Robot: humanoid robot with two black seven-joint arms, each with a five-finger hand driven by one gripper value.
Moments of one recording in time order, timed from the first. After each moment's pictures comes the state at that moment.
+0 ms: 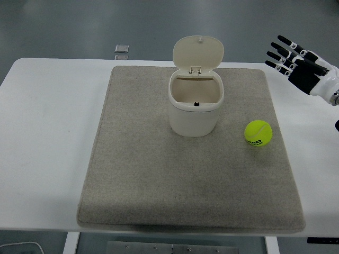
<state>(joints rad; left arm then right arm) 0.06 0.00 -0.28 -0.08 0.18 -0.11 -0.01 0.83 -0.55 0.61 0.86 0.10 0.38 0.06</state>
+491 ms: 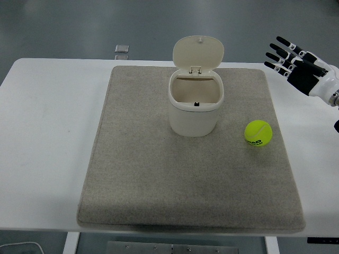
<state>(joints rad) 0.05 0.00 -0.28 -0.08 0.18 -0.11 -0.01 0.83 -0.55 0.60 0.86 0.10 0.38 0.06</state>
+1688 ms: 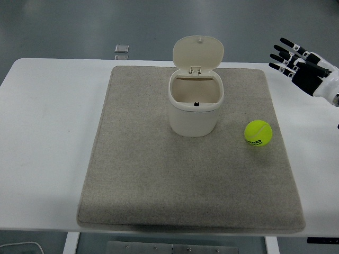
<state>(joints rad) 0.05 0.00 -0.28 -0.08 0.18 -0.11 -0.01 0.83 -0.55 0.60 0.83 0.03 0.39 0.07</state>
